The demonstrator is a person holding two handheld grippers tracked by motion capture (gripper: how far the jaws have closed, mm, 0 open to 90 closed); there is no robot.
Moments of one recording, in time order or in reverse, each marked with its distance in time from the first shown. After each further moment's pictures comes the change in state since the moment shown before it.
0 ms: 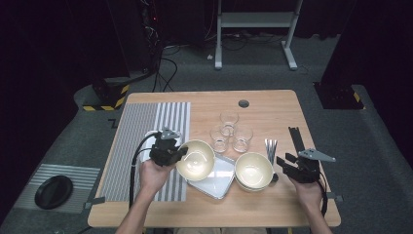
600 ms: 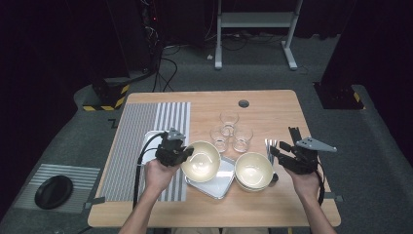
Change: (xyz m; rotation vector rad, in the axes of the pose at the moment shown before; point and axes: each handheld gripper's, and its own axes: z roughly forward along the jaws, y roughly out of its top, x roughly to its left) left arm -0.010 0.004 0.009 0.010 -0.030 0.028; right arm 0.020 0.044 -0.013 -0.088 0.095 -0.023
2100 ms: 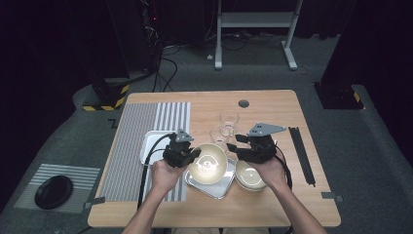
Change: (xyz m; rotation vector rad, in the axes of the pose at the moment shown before) left arm -0.016 0.004 0.012 0.000 -0.031 0.047; right arm 0.100 0.065 0.046 0.096 0.245 -0.231
